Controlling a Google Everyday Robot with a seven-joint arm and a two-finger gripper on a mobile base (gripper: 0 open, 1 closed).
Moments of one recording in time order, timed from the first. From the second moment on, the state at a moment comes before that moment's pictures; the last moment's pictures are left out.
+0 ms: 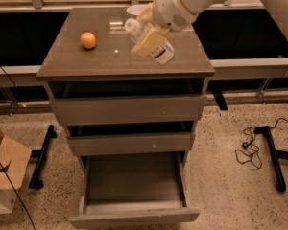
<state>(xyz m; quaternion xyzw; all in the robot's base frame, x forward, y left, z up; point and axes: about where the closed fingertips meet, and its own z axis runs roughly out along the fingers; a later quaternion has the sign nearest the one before) 0.618 -0.005 0.981 -0.70 0.60 0.10 0.38</state>
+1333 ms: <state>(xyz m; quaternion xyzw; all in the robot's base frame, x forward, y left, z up) 0.753 -0.018 1.000 -0.69 0.60 0.05 0.41</state>
